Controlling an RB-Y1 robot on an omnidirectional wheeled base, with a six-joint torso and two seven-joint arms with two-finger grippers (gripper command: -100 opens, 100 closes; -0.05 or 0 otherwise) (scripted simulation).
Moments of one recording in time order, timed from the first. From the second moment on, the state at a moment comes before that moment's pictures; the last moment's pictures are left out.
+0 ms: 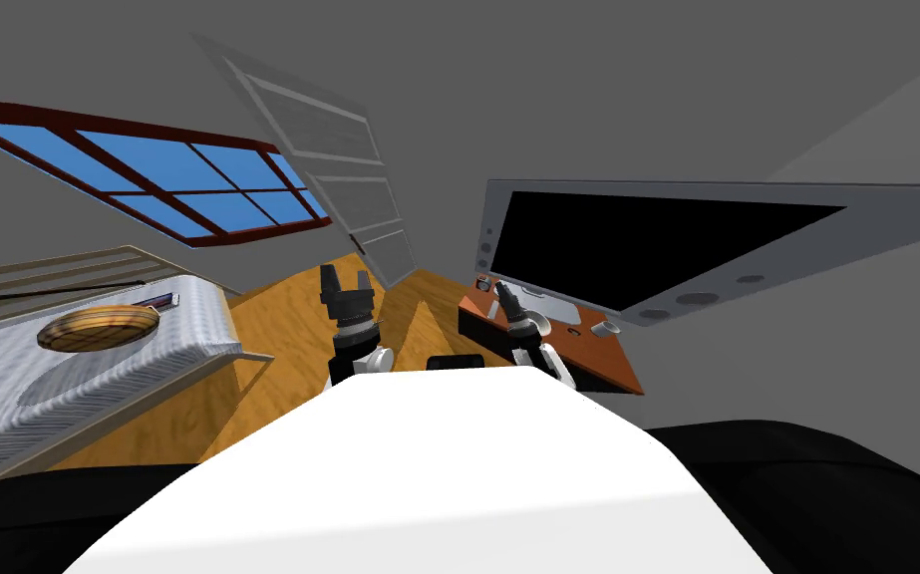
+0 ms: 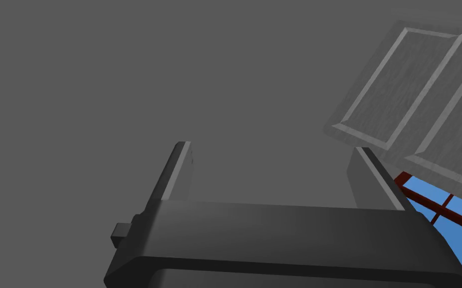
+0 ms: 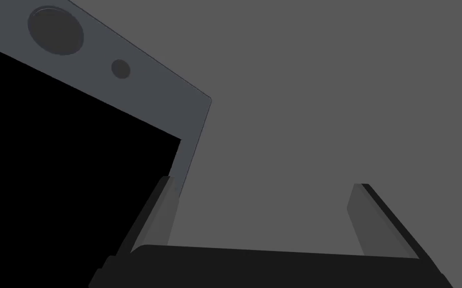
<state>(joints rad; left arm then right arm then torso) 0.53 0.02 -0.05 -2.26 0.07 -0.62 -0.07 0.49 -0.24 0.11 -2.08 0.32 -0.49 0.21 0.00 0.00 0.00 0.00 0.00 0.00</state>
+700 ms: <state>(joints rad) 0.53 0.02 -0.05 -2.26 0.07 -0.62 -0.07 0.44 -0.36 0.14 -1.88 0.52 -0.48 0.28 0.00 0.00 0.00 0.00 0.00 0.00</state>
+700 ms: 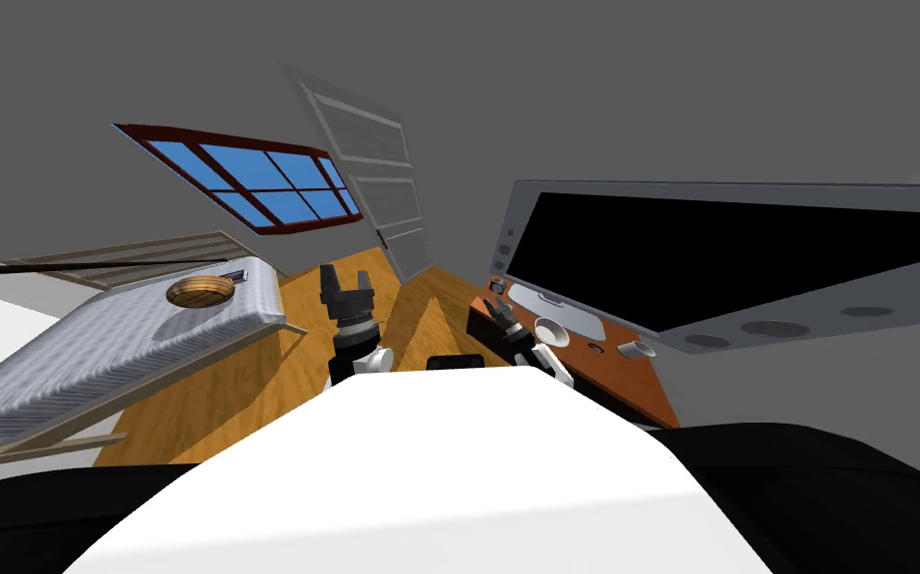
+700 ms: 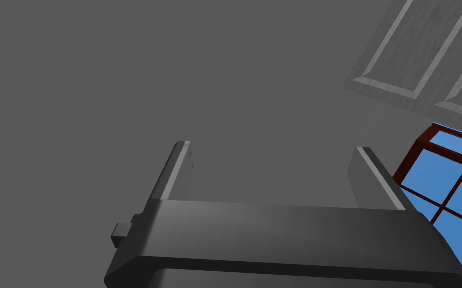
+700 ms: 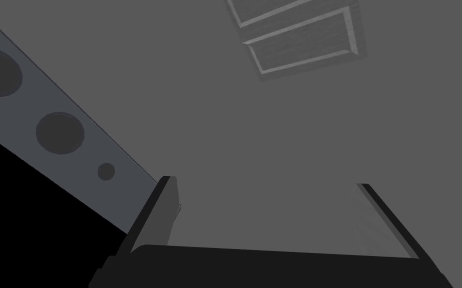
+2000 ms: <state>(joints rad) 0.53 0.02 -0.05 -2.26 0.07 -0.62 -0.07 0.41 -0.55 0.23 -1.55 0.86 -0.50 0.45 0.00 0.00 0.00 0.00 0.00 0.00</state>
